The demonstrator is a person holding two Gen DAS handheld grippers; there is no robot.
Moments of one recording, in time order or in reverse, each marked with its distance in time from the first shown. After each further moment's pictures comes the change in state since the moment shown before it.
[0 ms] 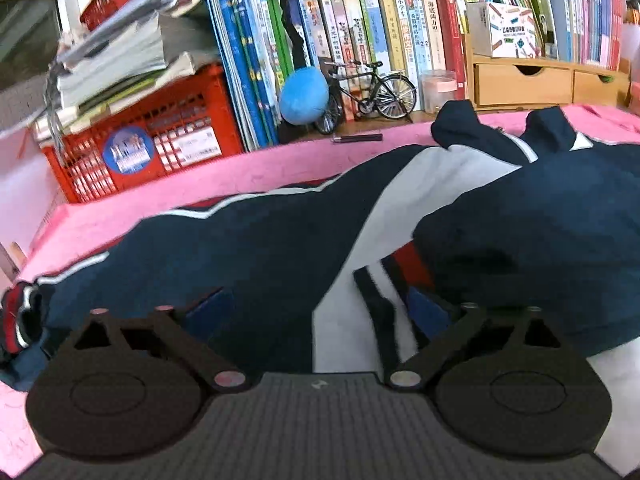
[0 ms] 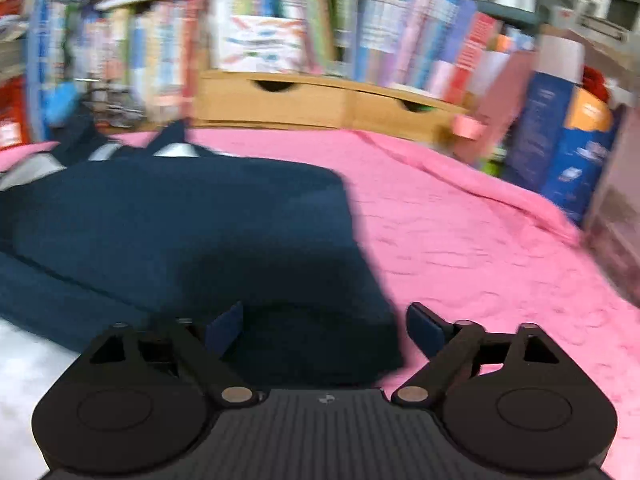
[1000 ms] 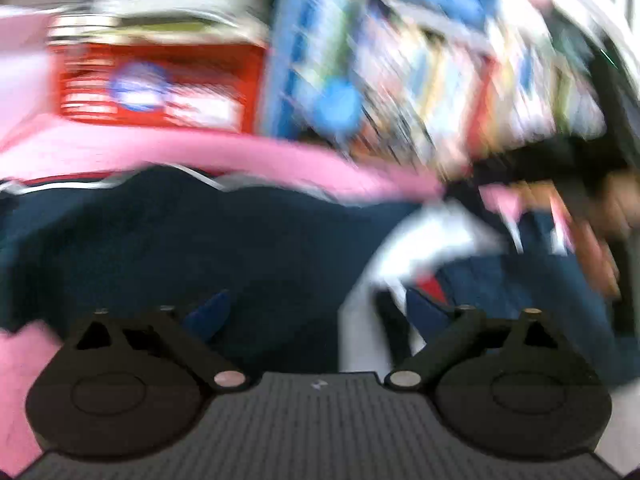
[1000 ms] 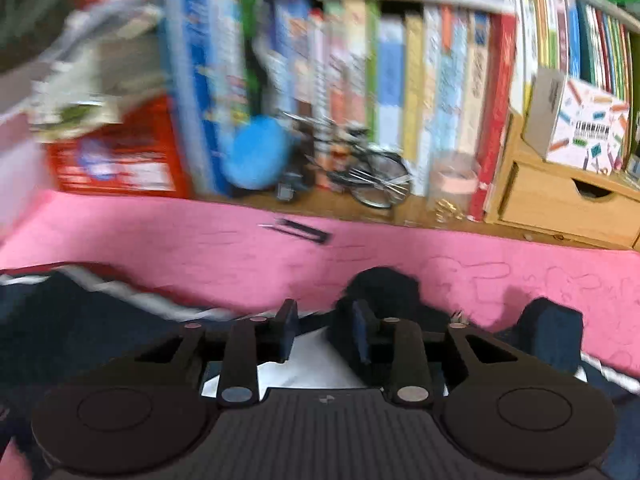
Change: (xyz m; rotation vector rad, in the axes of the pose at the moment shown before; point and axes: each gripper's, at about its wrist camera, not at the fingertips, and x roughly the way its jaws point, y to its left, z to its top) left arm -0.010 0.084 -0.018 -0.422 -0.072 -0.187; right arm 0.054 0.262 0.136 -0.158 0.039 0.484
